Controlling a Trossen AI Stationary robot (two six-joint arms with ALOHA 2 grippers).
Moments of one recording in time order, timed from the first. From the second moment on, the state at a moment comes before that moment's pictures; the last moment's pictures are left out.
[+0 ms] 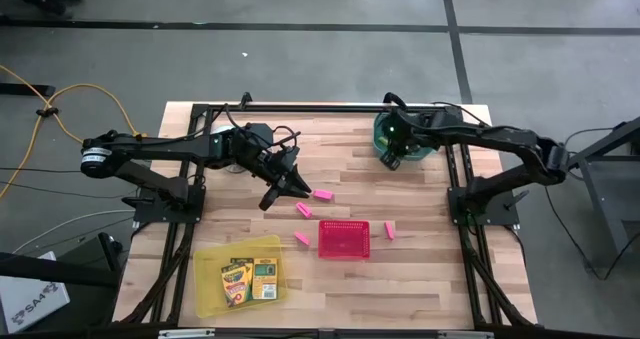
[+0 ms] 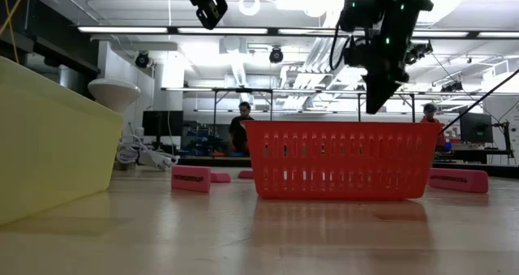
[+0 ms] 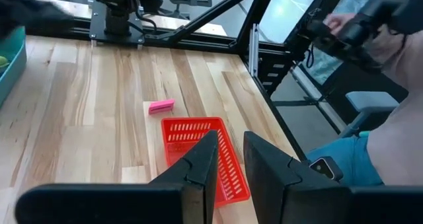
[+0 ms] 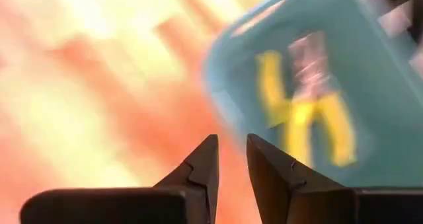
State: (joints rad) left arm 0.10 1.24 1.02 -0.14 0.50 -0.11; right arm -0.45 1.34 0.99 -0.84 0.20 0.22
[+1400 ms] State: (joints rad) left arm 0.02 1.24 1.02 -0.20 0.50 -0.10; right arm 0.43 1.59 1.02 -0.87 0.14 1.54
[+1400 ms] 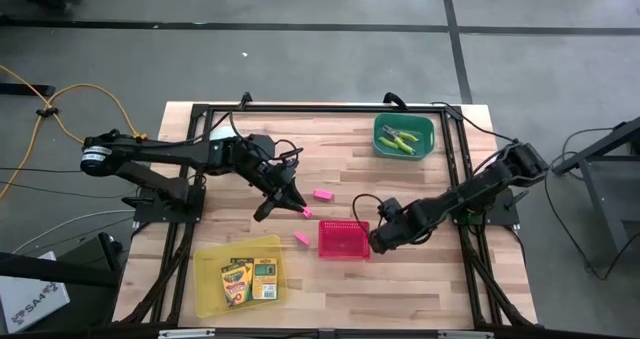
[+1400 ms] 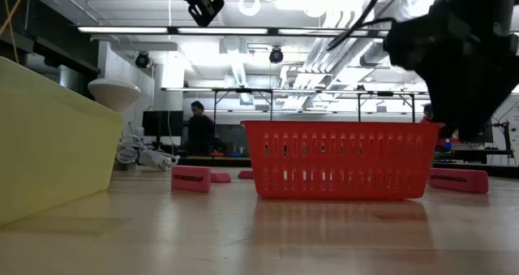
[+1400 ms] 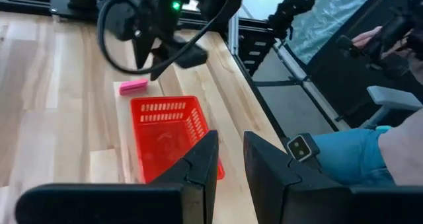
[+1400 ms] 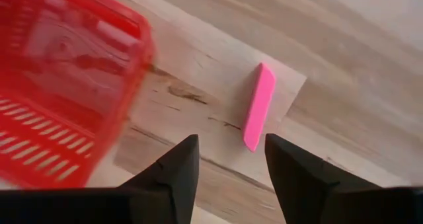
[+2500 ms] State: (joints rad) left arm -0.02 1.24 1.02 -0.20 0.50 -0.10; right arm 0.43 1.69 0.96 -0.82 0.13 1.60
